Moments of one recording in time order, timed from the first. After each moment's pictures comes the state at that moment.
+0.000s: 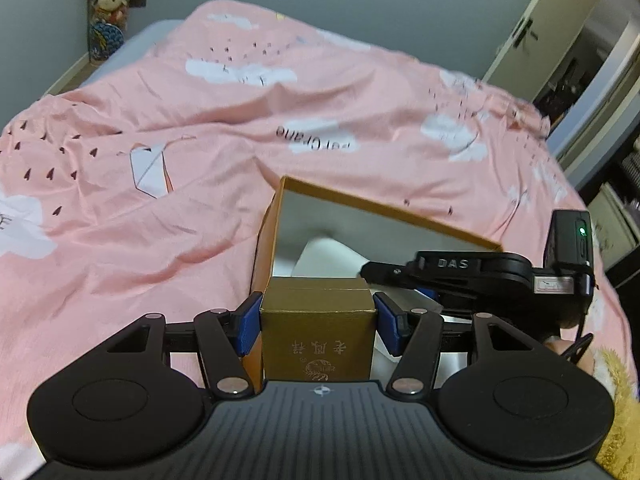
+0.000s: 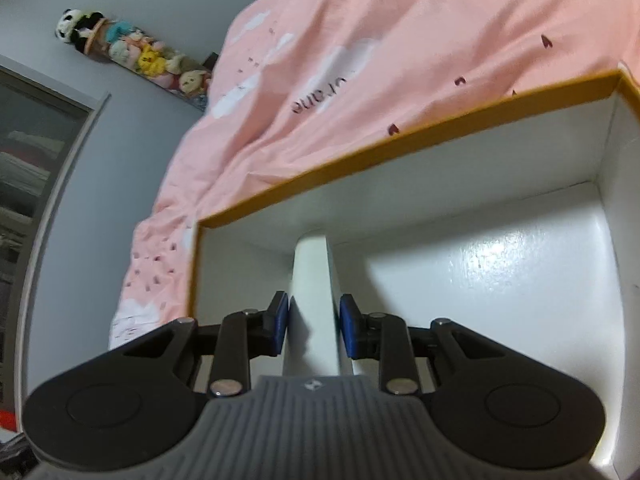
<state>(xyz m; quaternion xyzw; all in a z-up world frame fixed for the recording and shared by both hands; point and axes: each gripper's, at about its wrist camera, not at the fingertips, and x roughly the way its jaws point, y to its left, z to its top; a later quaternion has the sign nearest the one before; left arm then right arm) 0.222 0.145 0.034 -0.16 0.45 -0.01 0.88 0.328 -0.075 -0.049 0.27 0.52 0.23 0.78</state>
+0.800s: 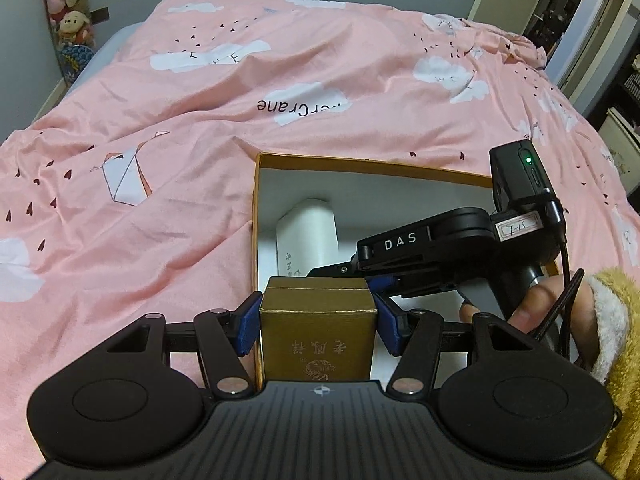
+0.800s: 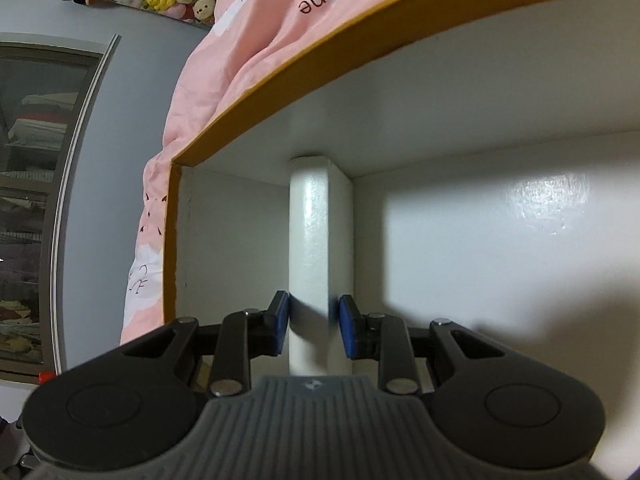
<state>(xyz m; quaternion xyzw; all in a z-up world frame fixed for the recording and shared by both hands) 0.245 0.123 0.014 -0.06 0.49 -0.03 0.87 0.380 -0.046 -0.107 0.28 0.61 0.31 0.67</state>
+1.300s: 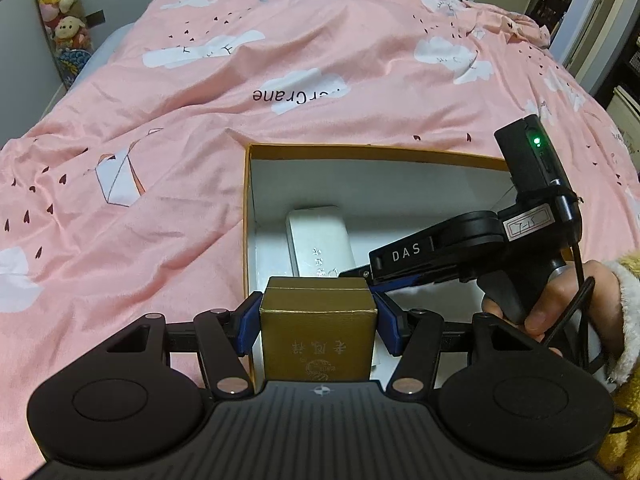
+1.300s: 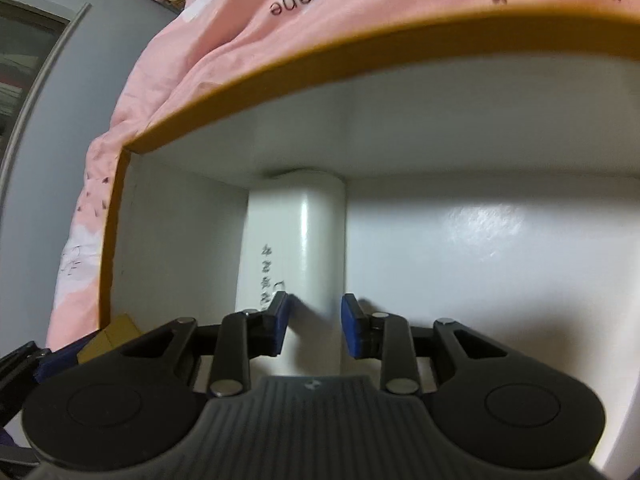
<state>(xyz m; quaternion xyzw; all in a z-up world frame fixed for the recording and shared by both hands) 0.253 0.112 0.003 -0.03 0.51 -0.03 0.86 0.383 -0.044 -0.103 0.19 0.62 0.27 0.71</state>
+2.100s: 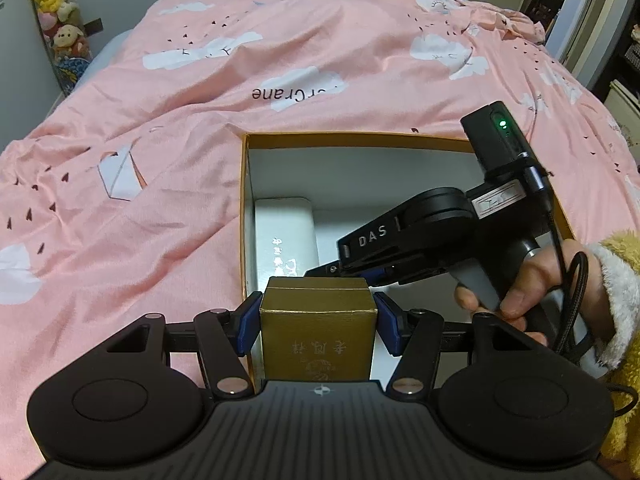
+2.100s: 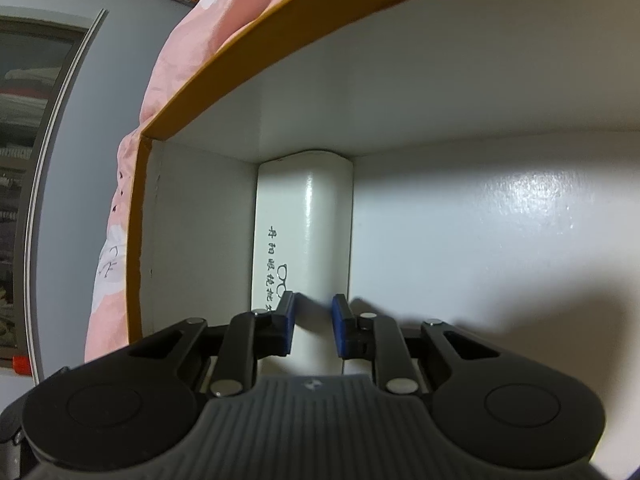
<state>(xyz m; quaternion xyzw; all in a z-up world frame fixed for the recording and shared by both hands) 0.240 0.111 -0.004 -0.02 0.50 -0.04 0.87 0.397 -0.036 -0.122 0.24 0.63 0.31 0.67</state>
